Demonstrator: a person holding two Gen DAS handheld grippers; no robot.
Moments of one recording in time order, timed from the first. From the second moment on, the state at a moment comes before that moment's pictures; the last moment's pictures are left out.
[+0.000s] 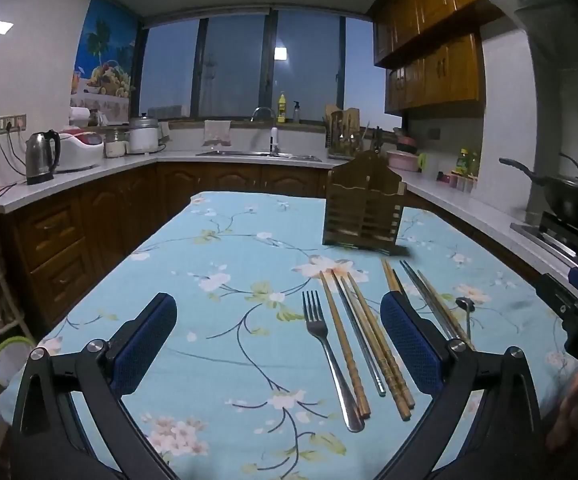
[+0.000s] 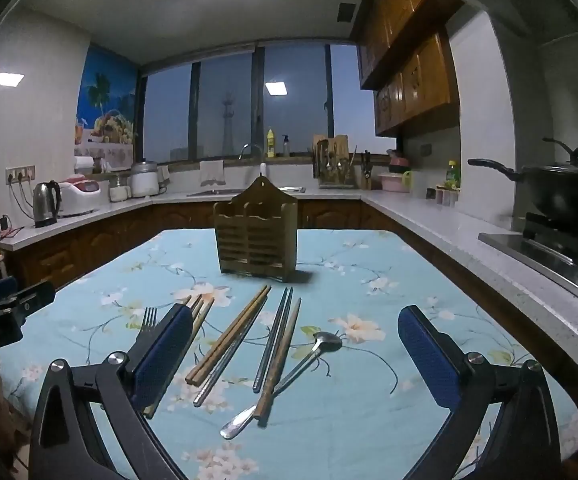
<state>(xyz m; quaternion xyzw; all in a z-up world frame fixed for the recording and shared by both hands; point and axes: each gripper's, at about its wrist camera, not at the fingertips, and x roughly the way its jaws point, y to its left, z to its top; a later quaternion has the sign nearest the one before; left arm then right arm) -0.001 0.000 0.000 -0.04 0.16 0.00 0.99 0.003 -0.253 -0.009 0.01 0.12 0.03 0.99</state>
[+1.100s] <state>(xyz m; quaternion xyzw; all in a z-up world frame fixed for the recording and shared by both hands) 0.001 -0.001 0.002 -0.04 0.17 0.00 0.99 0.006 -0.243 -0.007 0.01 0.13 0.04 0.99</state>
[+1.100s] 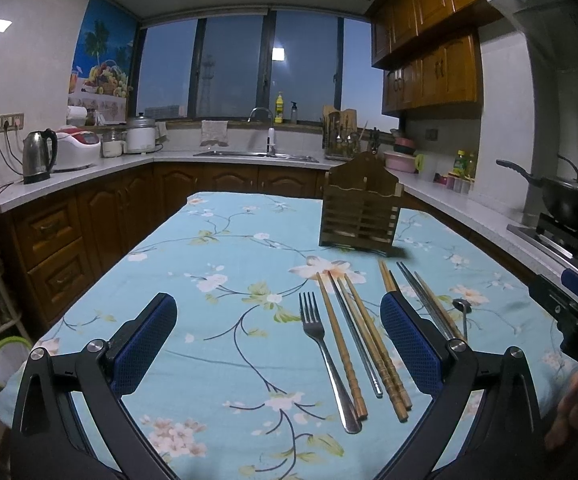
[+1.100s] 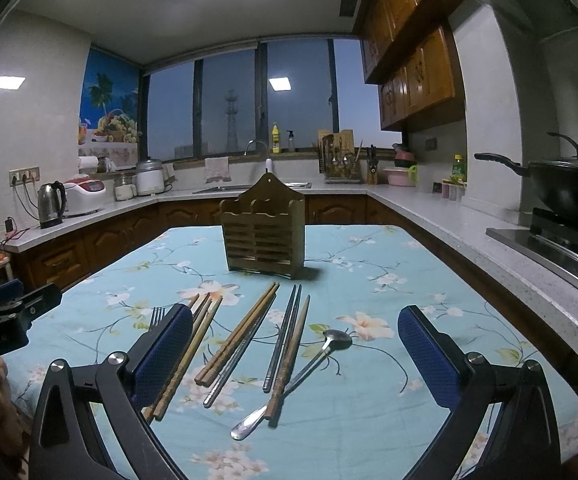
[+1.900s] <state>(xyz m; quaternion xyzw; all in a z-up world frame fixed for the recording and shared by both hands) 0.006 -0.007 -0.002 -0.04 0.17 0.00 0.98 0.007 -0.242 -0.005 0.02 0.14 0.04 0.99</state>
